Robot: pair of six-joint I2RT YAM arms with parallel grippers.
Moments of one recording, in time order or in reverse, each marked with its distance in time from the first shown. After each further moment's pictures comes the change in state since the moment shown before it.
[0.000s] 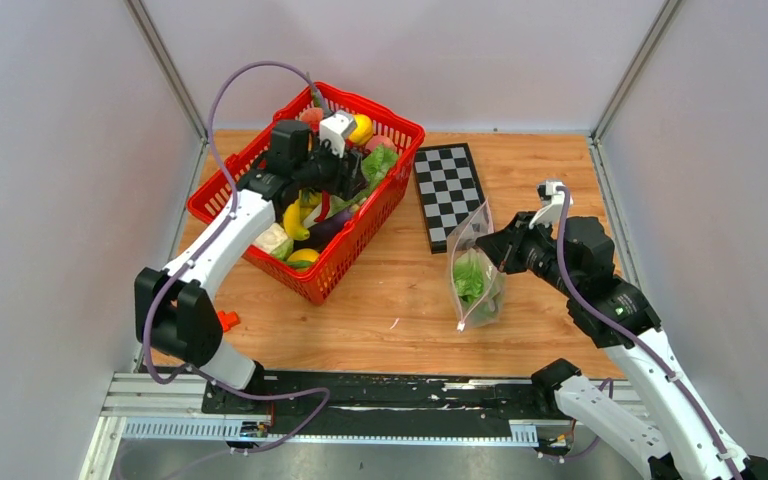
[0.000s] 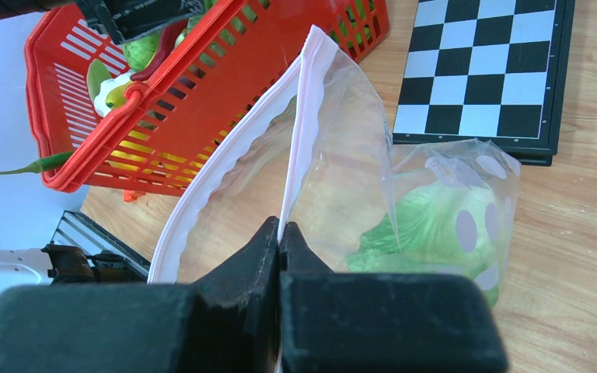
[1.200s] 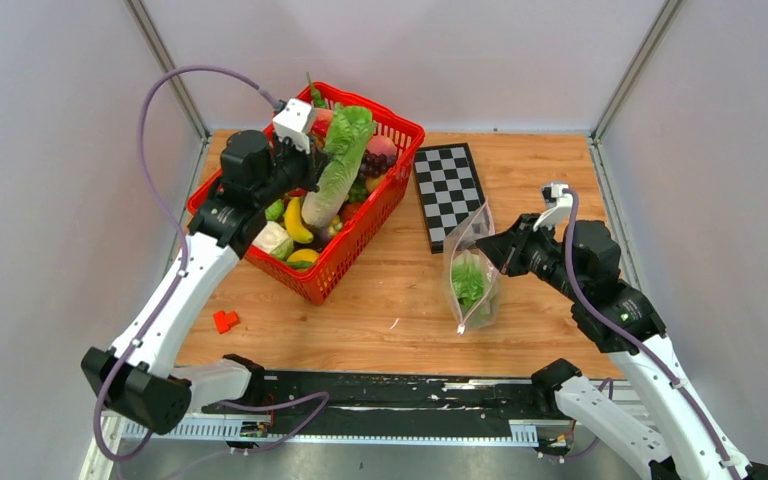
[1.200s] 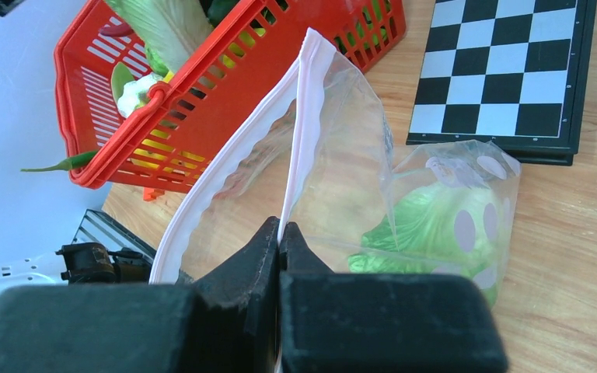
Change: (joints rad) left arm -0.043 -0.272 -0.044 0.014 -0.218 -0.024; right arm 0.000 -0.029 -0.001 0.000 -0.024 0.031
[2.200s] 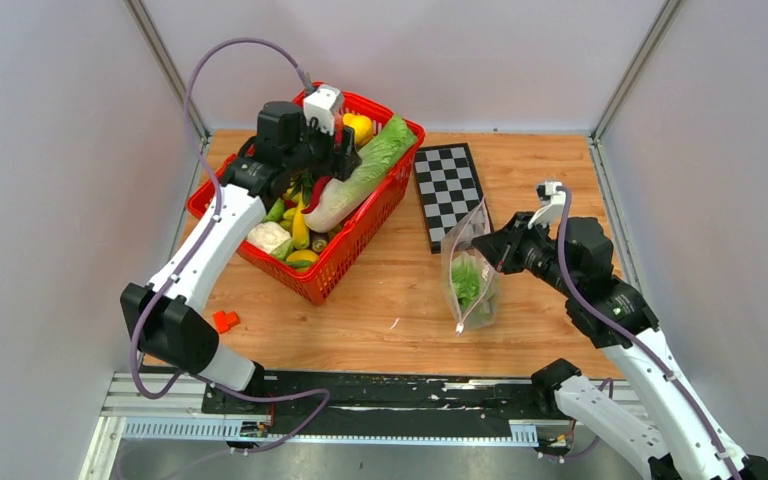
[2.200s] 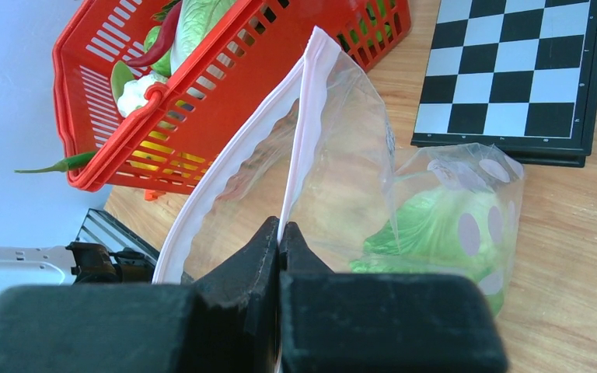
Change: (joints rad) left arm 0.012 0.262 0.196 -0.144 0.066 -0.035; right arm 0.000 0.024 -0.017 0.033 -0.012 0.010
